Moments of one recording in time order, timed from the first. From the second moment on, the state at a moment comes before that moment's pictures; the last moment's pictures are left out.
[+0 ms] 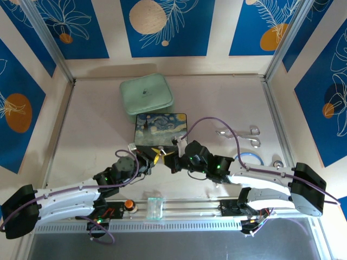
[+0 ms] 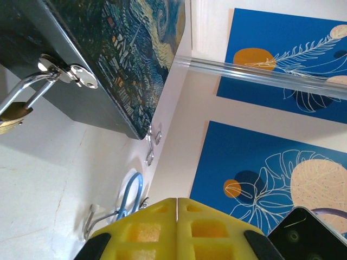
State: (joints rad) left arm -1.03 0.87 0.25 0.38 -0.25 -1.78; right arm 1.08 1.15 0.61 0.08 -0.04 0.67
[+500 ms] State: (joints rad) left arm -1.00 0.83 0.36 0.38 -0.24 -1.17; right arm 0.83 1.04 0.43 0.44 -0.37 1.02
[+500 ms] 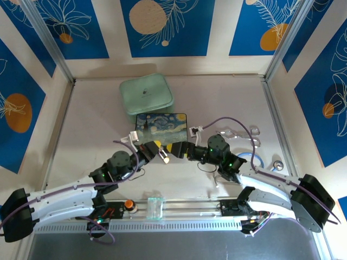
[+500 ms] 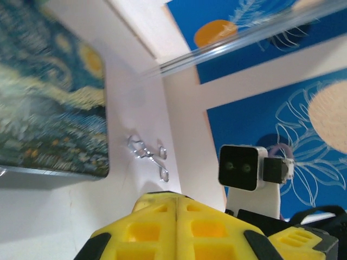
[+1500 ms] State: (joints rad) left arm -1.00 0.86 0.34 0.76 -0.20 -0.97; right arm 0.92 1.18 0.45 0.92 -0.36 1.09
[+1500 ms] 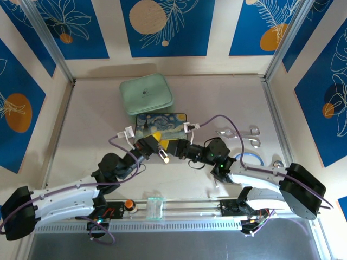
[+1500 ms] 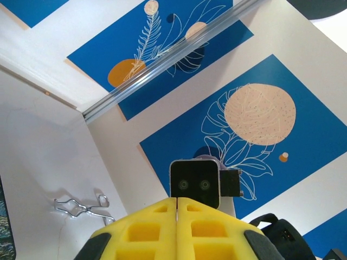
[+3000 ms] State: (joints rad) left arm -1.00 0.72 0.42 0.30 -0.35 -1.01; right arm 0.89 1.09 0.47 0.67 -0.38 1.07
